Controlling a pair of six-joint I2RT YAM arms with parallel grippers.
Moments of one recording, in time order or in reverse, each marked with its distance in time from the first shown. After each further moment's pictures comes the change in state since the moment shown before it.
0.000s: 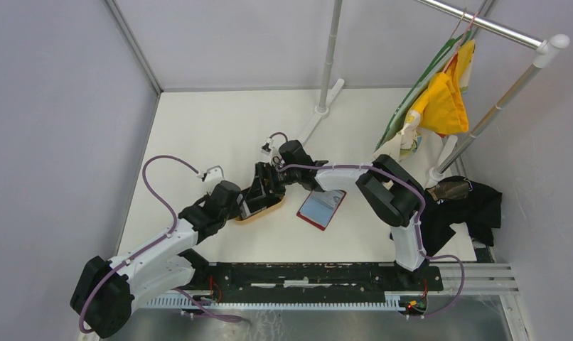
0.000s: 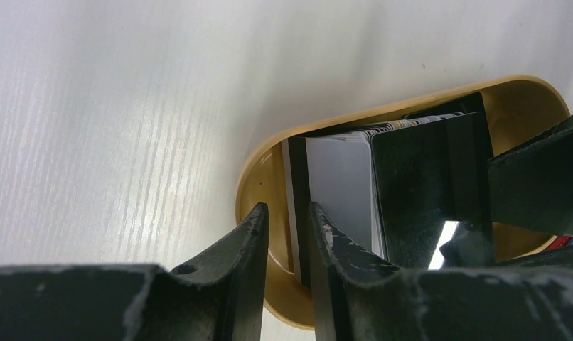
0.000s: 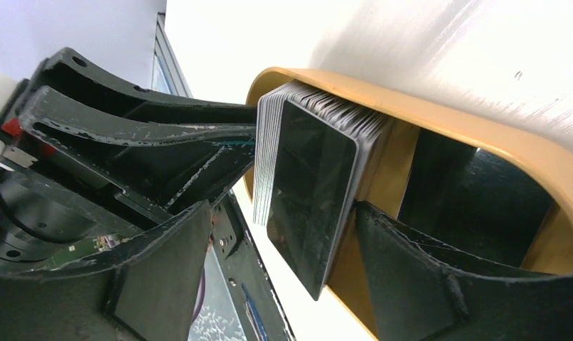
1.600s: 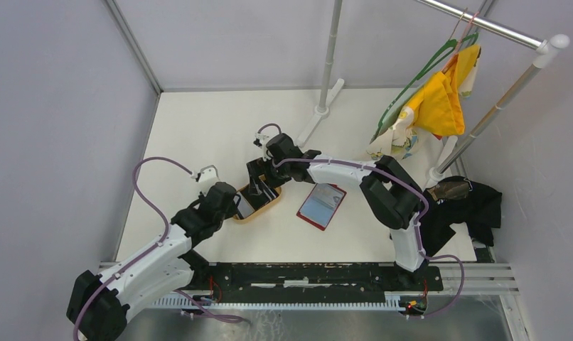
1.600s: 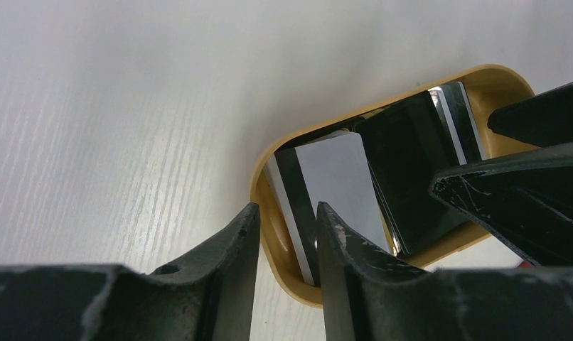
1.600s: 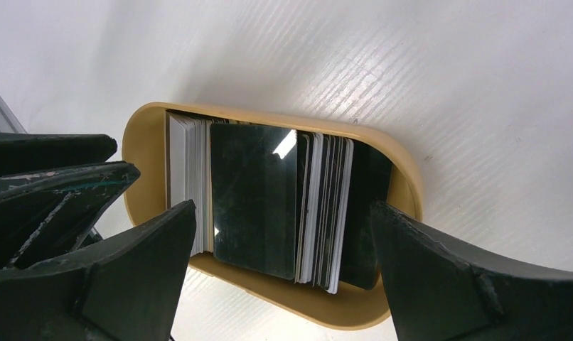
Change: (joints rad) left arm -0.003 -0.107 0.017 -0.086 -0.056 0.001; right arm 0.039 -0.008 0.211 -0.409 0.394 -0.381
